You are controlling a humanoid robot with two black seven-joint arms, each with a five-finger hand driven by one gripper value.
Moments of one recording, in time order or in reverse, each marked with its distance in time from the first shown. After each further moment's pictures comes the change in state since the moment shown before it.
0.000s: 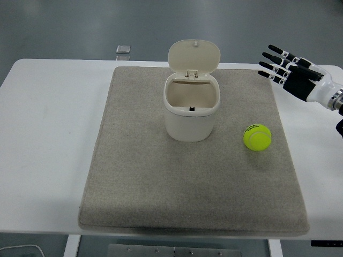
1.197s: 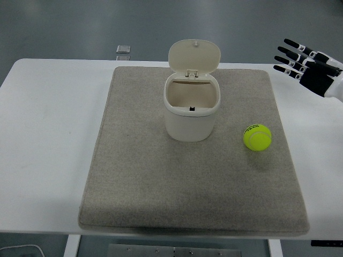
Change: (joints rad) left arm -0.005 0.000 0.000 0.000 0.000 0.000 0.000; right arm 0.015 -0.092 -0.004 -0.017 -0.053 0.106 0.008
